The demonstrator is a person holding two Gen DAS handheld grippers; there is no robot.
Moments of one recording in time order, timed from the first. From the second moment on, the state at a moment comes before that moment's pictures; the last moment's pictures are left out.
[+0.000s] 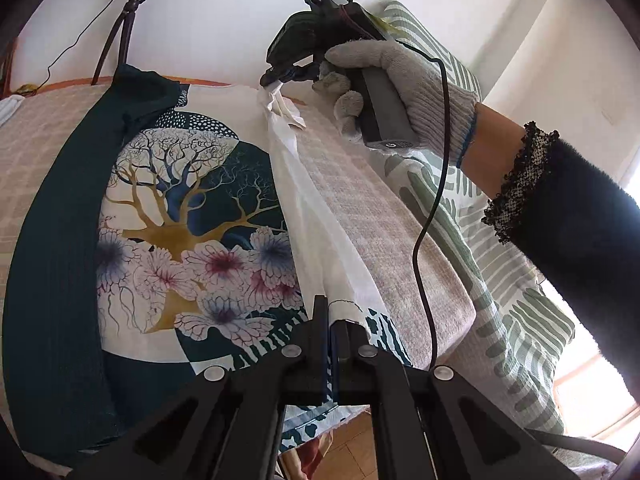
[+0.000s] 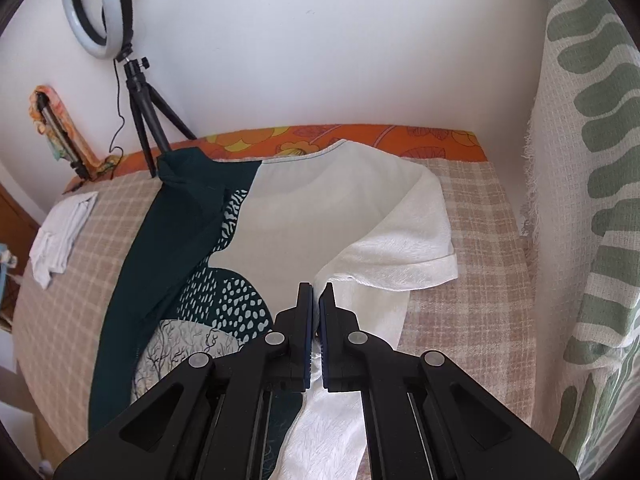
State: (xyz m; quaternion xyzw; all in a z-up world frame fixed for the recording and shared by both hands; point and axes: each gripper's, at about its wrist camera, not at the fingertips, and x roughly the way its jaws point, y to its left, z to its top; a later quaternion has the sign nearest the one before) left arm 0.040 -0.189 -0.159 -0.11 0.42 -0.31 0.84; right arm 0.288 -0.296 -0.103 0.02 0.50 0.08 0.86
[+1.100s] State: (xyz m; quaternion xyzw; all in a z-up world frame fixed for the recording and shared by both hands) left arm 0.046 -0.025 -0.125 -0.07 0.38 -0.16 0.91; right arm 0.339 -0.355 -0.139 0.17 0.51 0.05 0.84
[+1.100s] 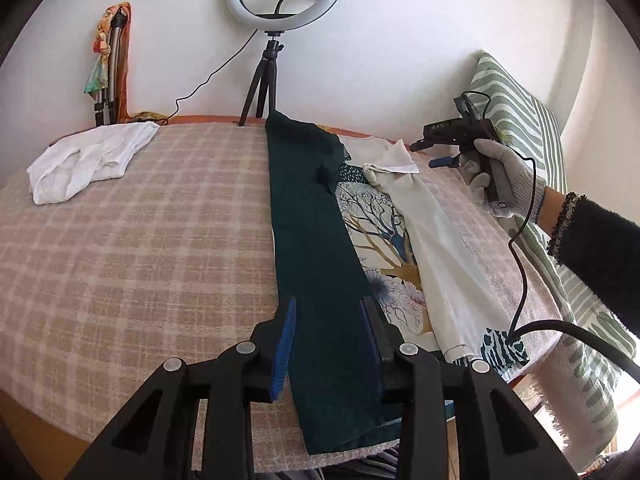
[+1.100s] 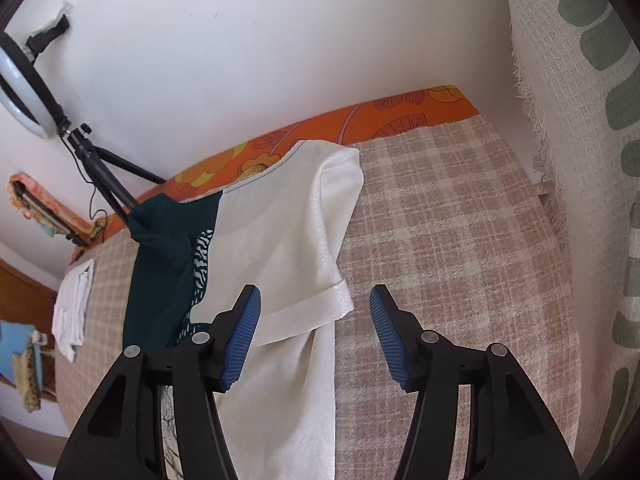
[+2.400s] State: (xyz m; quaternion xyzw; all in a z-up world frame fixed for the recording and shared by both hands) left arm 0.060 0.008 -0.143 -0.07 0.40 -0.12 0.91; right arm 0.422 -0.191 -0.145 0.08 0.50 0.14 0.85
